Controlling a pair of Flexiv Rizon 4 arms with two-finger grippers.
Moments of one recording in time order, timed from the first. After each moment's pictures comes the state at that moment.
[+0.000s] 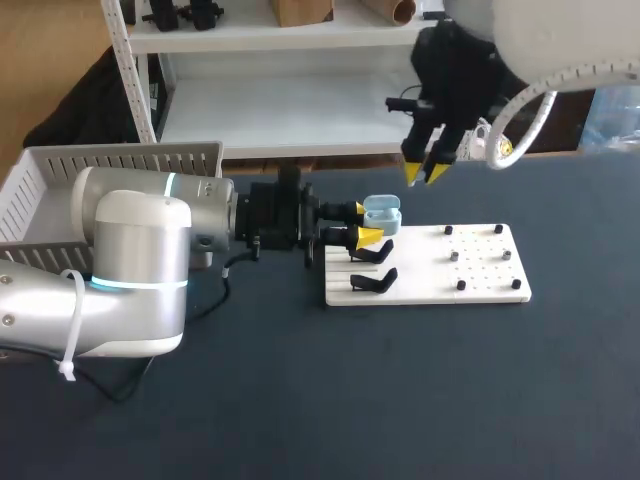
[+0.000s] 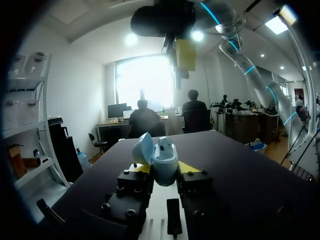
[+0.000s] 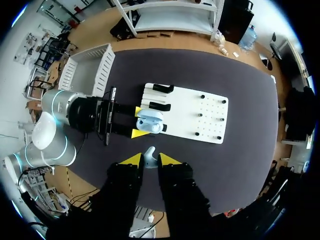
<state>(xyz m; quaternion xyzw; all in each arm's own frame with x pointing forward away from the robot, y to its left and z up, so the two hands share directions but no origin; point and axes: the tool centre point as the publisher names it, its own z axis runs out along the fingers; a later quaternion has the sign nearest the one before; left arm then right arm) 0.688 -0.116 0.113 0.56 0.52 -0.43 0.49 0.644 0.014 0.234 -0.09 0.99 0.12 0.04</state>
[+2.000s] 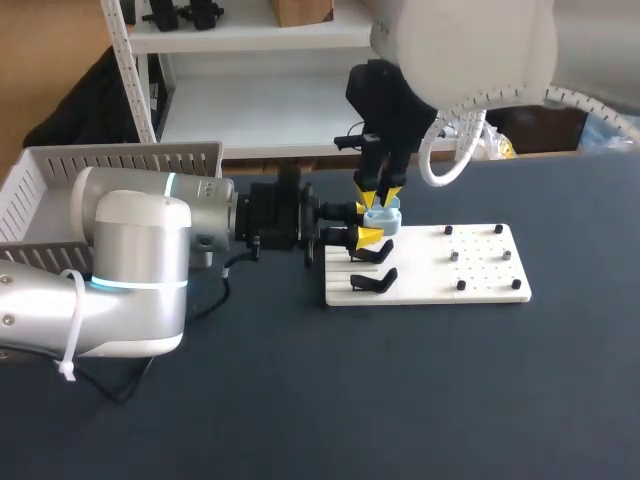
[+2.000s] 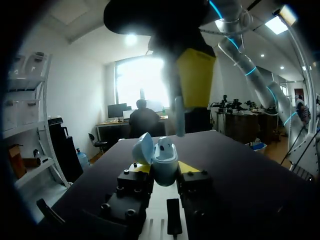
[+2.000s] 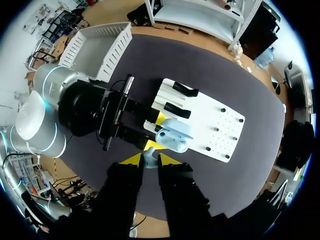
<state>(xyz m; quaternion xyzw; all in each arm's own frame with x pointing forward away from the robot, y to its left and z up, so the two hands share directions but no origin) 0.688 -0.116 0.113 0.56 0.52 -0.43 0.49 0.653 0.057 0.191 -0.20 0.97 0.10 0.02</state>
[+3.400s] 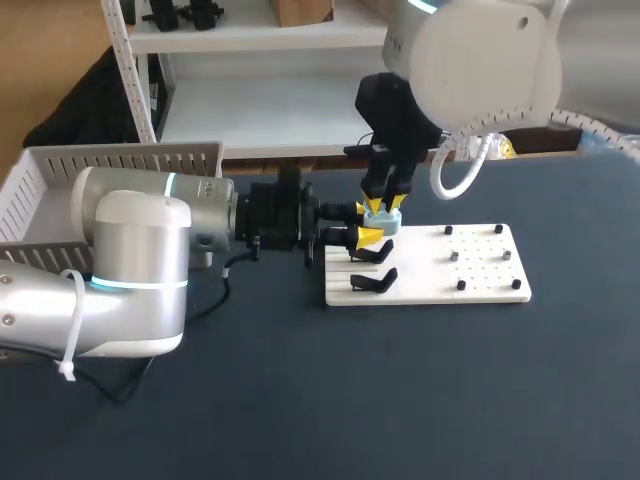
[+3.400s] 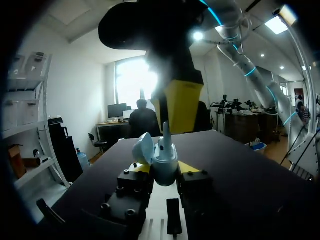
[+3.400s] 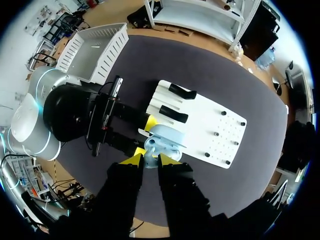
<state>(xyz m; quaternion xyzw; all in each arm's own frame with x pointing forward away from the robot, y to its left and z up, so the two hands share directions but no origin) 0.688 -0.116 0.113 0.56 0.52 -0.43 0.49 0.664 0.049 0.171 -0.20 0.97 0.10 0.03</state>
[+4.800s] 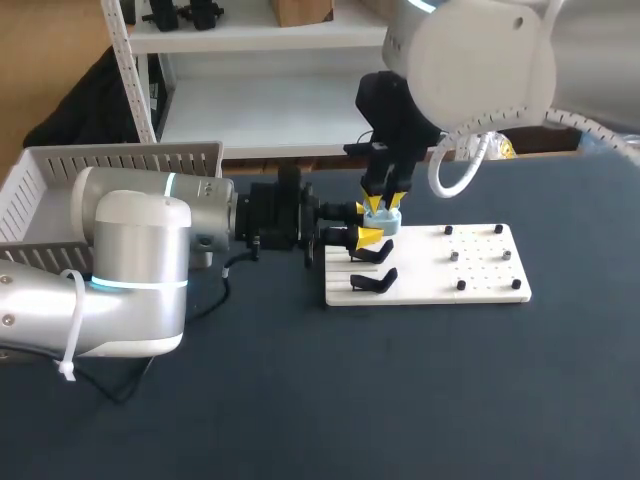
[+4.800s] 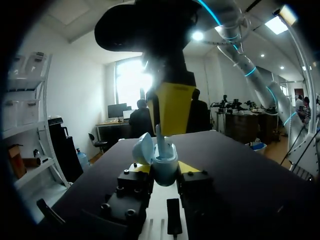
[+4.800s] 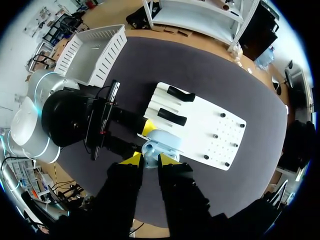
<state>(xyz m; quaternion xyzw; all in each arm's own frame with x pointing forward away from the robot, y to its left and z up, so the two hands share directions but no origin) 0.688 -0.116 0.113 0.56 0.52 -0.43 0.49 0.671 0.049 0.170 -0.20 0.97 0.11 0.03</state>
